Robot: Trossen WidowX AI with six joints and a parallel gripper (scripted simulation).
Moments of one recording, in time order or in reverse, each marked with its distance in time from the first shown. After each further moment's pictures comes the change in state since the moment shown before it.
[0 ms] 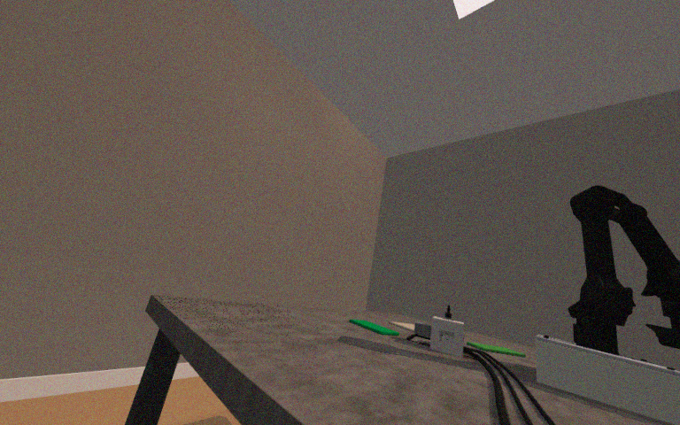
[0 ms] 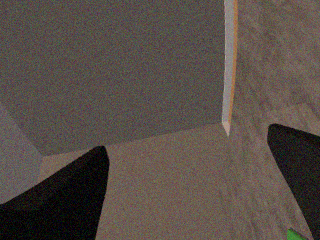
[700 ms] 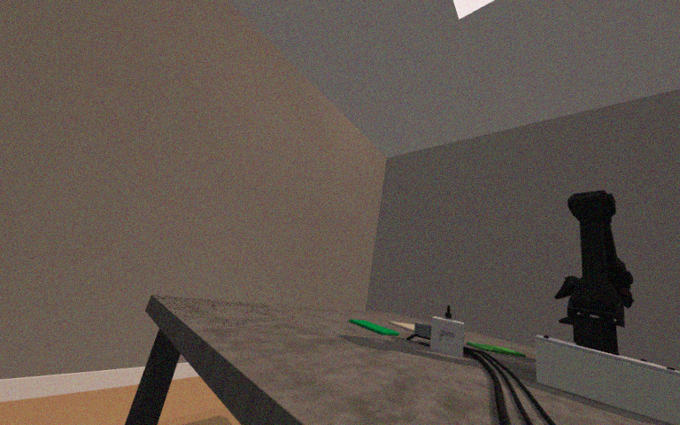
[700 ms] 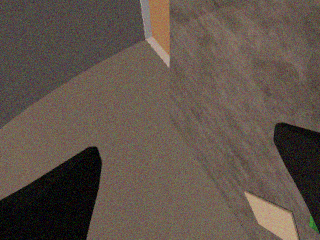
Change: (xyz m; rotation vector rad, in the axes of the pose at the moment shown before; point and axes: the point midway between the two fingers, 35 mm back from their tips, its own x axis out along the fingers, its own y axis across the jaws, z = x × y) arm 0.161 -0.016 -0.129 0.144 0.414 -0.349
